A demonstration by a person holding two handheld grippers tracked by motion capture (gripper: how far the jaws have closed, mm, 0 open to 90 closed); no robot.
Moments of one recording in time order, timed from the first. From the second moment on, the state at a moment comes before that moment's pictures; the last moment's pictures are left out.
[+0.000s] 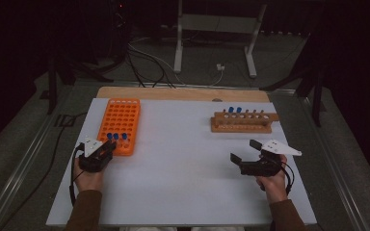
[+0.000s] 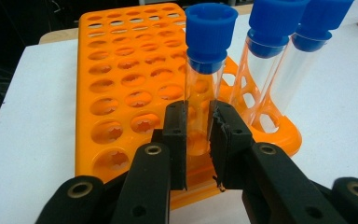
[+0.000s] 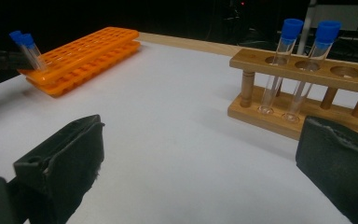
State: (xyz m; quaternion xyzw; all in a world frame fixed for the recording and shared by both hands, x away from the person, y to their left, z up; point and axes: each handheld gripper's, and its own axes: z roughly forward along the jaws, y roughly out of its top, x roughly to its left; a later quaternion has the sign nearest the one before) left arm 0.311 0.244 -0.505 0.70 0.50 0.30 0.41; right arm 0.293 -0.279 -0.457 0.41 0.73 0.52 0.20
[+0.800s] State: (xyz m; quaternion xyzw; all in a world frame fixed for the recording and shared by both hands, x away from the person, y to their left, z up) left arm 0.295 0.261 -0.491 0.67 0.52 0.27 0.45; right arm 0.296 -0.280 -0.452 0.41 0.72 0.52 0.20
